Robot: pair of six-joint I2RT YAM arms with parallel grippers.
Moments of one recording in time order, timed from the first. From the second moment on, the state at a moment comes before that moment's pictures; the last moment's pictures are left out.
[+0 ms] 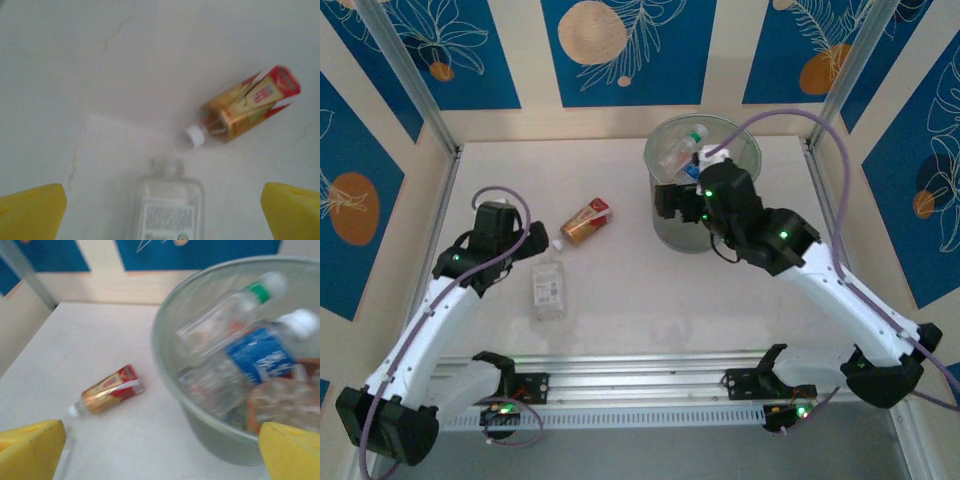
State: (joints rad) left arm -0.28 0.96 0.92 -0.82 -0.20 -0.52; right arm 0.84 1.23 1.47 -0.78 0.39 0.42
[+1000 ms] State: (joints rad) left arm -0.21 1.01 0.57 -0.53 0.31 -0.60; right arm 0.95 1.48 1.42 -0.82 0.25 0.58
